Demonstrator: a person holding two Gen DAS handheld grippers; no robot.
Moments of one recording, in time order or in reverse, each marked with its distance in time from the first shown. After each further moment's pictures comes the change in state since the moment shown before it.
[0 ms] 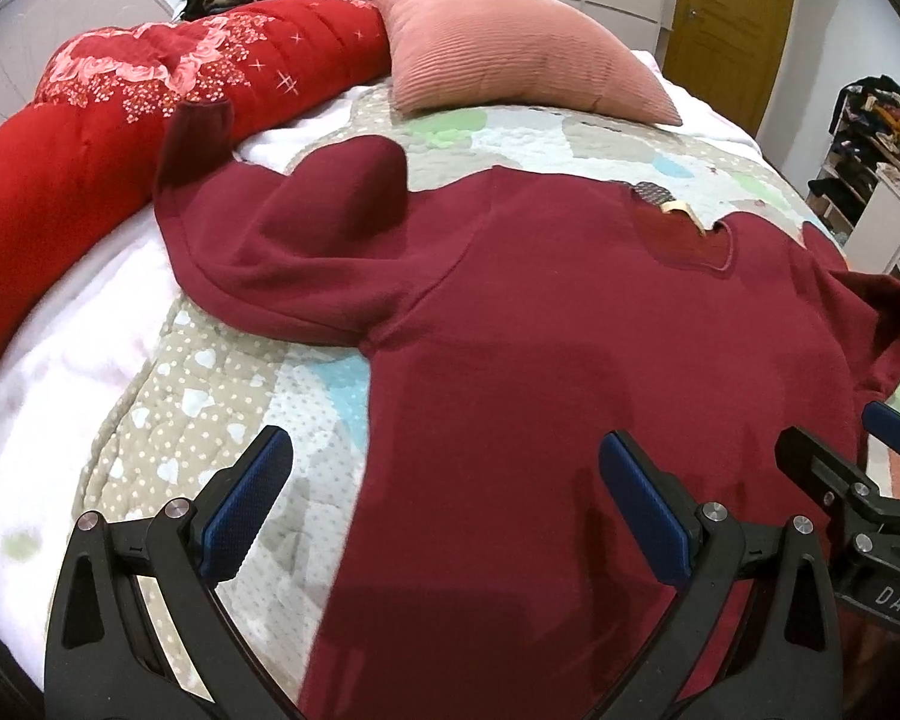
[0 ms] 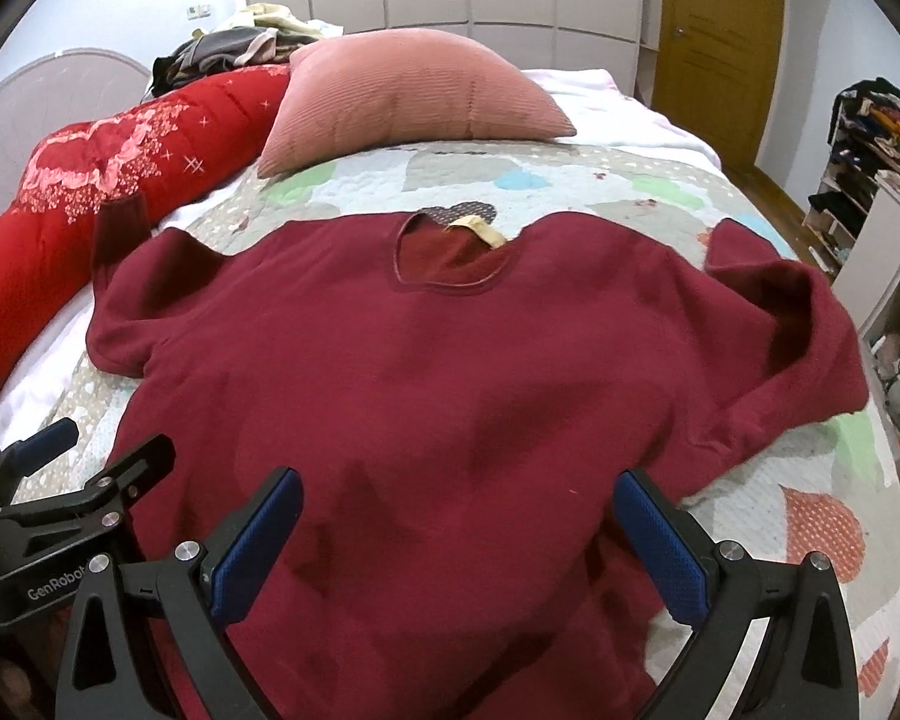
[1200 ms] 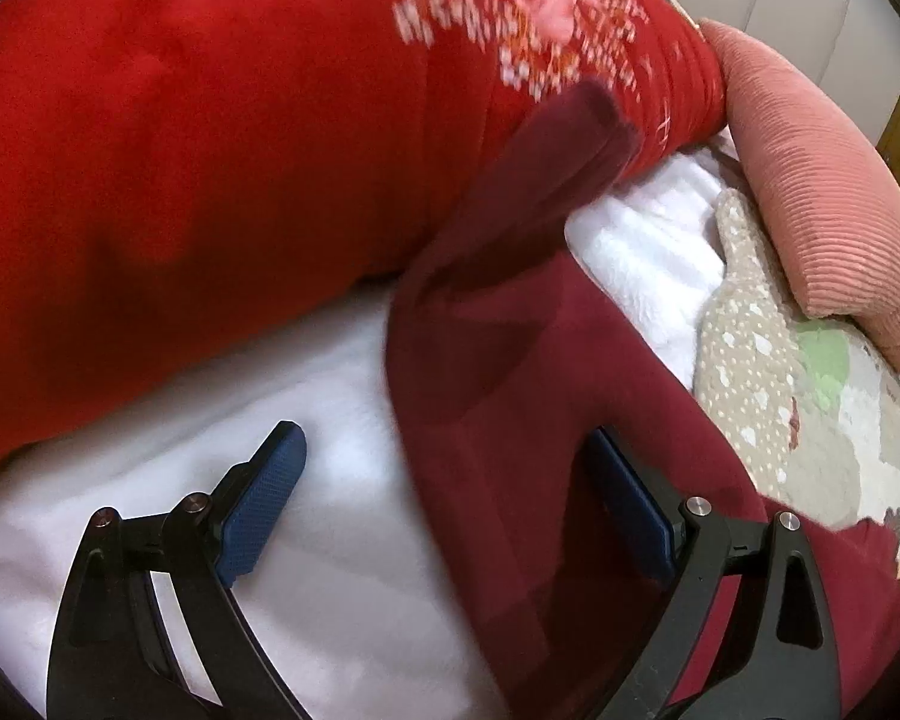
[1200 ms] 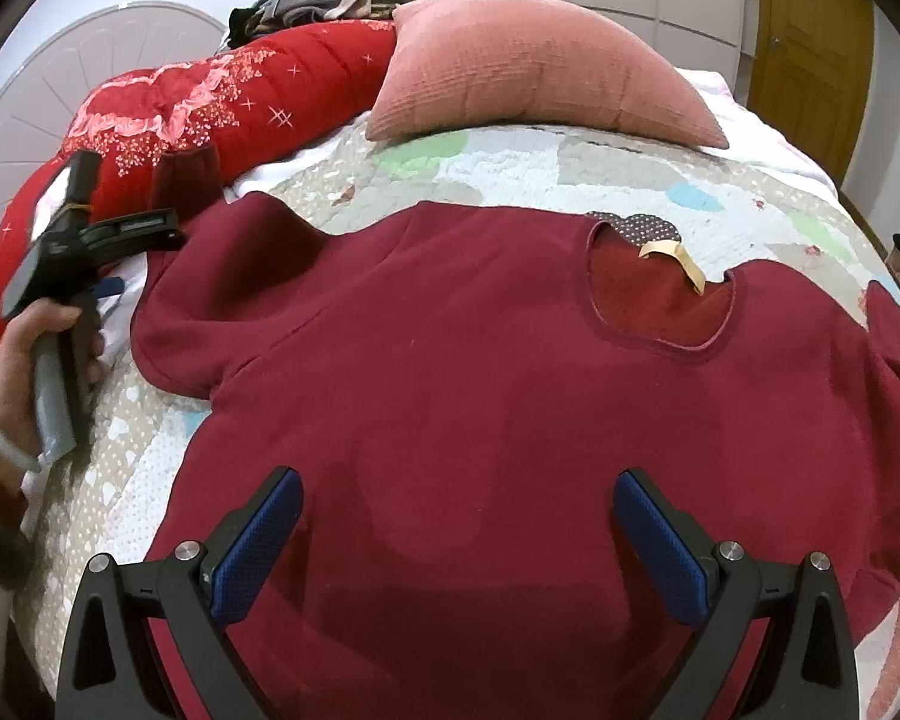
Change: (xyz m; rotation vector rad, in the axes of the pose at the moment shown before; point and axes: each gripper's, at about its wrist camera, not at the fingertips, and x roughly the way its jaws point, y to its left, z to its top) left arm 0.138 0.231 0.130 -0.426 0.036 0.163; right arm 0.060 0.076 0.037 -0.116 0.056 0.155
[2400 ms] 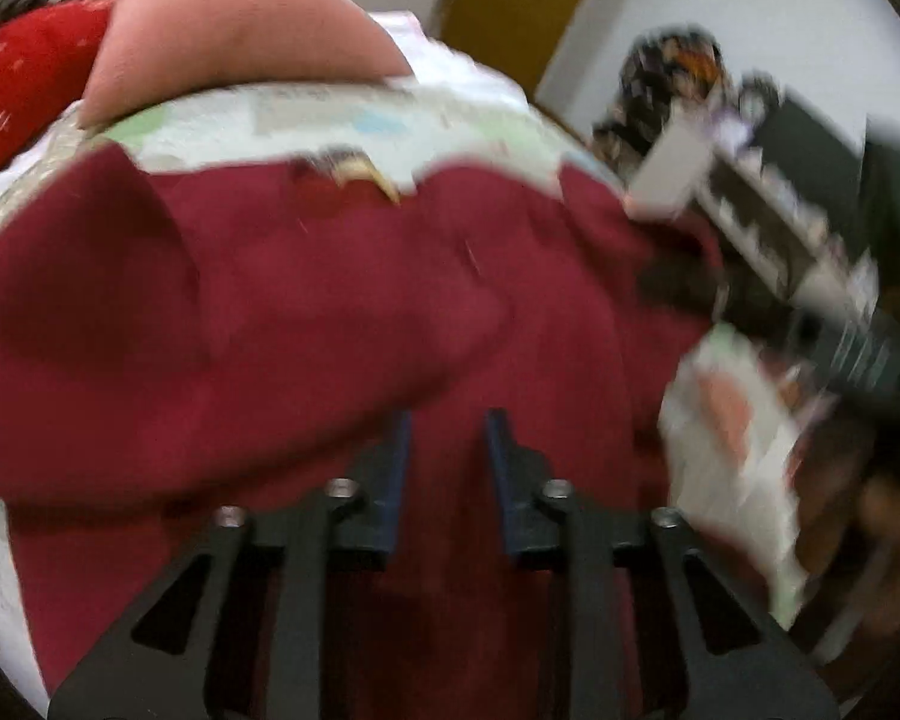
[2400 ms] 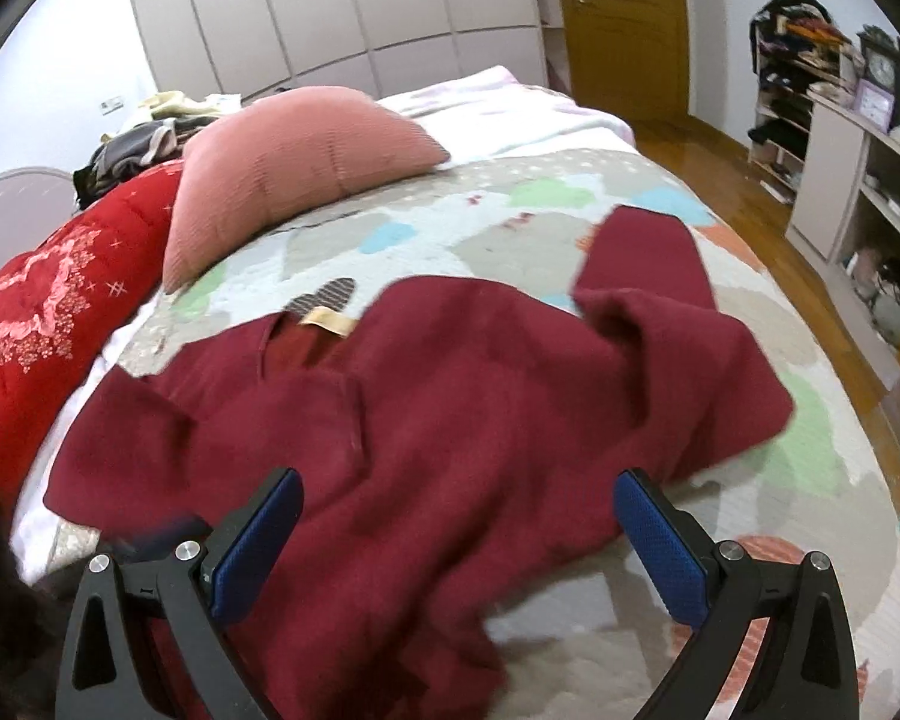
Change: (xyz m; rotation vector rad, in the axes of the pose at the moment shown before) left arm -0.173 -0.240 -0.253 0.679 0.140 -0.658; right arm -0.098 -0.165 -0.027 0.366 -0.111 -0.173
